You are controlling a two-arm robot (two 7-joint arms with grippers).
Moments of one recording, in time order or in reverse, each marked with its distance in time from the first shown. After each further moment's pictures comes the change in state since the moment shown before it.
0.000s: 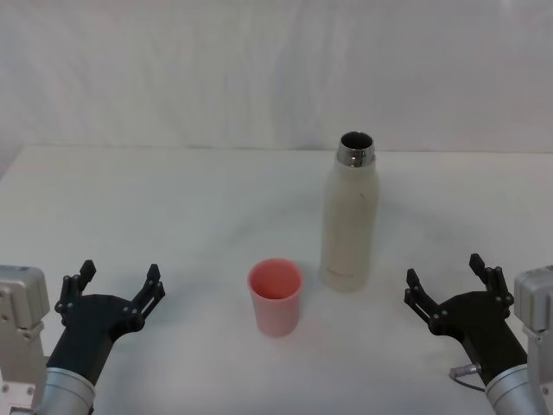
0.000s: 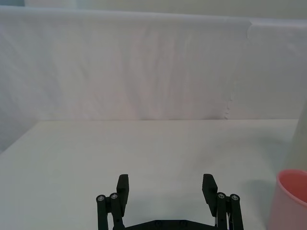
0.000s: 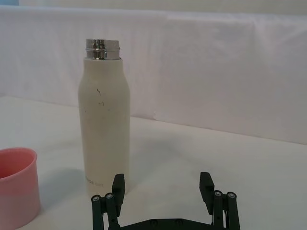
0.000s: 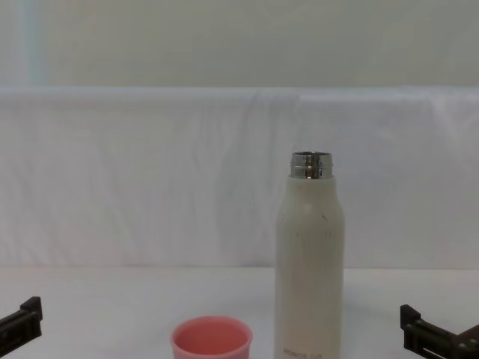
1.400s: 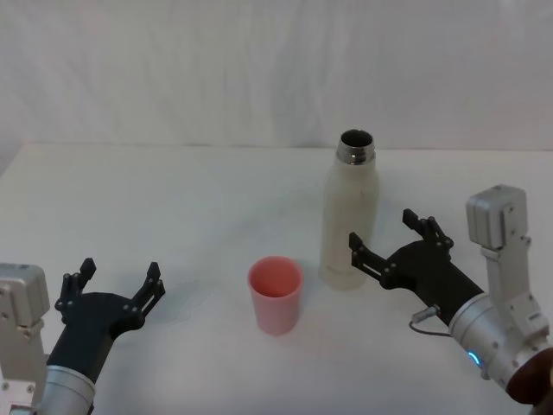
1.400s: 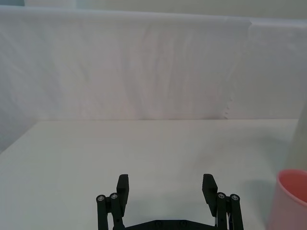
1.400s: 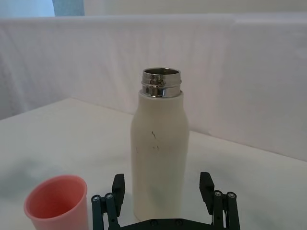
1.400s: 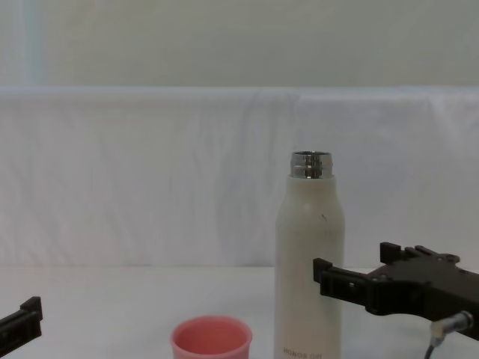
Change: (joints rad) left arm 0.000 0.000 0.000 0.000 0.000 0.000 0.000; right arm 0.208 -0.007 -0.019 0.051 0.078 0.184 0.258
